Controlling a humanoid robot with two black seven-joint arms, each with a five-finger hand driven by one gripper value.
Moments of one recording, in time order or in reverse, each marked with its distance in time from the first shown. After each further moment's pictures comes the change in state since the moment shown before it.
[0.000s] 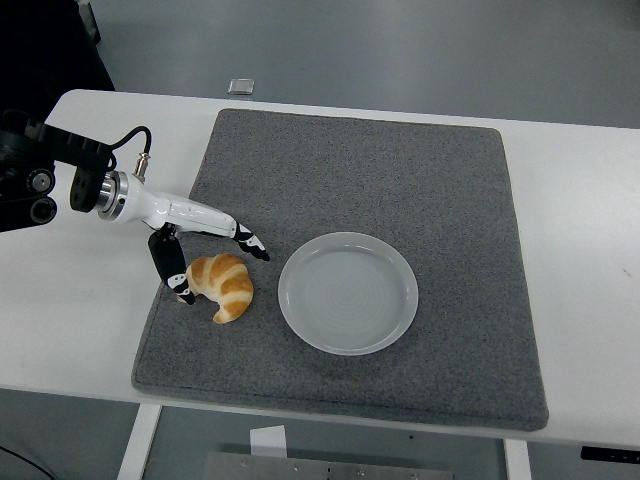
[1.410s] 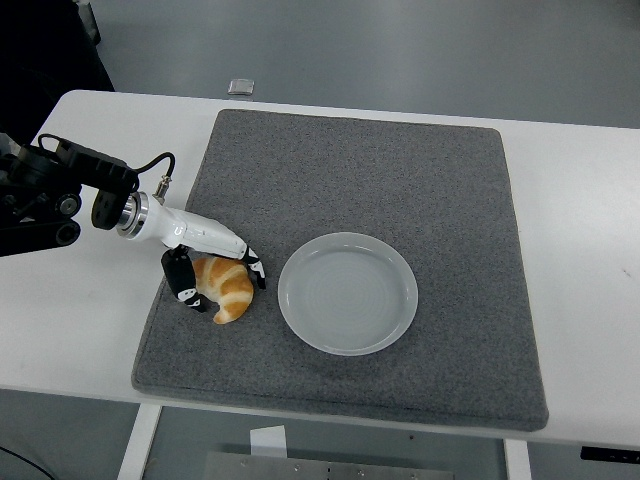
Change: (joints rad) left arm 0.049 -0.072 0.006 0.041 0.140 0.048 -0.007; right arm -0.001 0.000 0.000 0.000 0.000 0.000 0.000
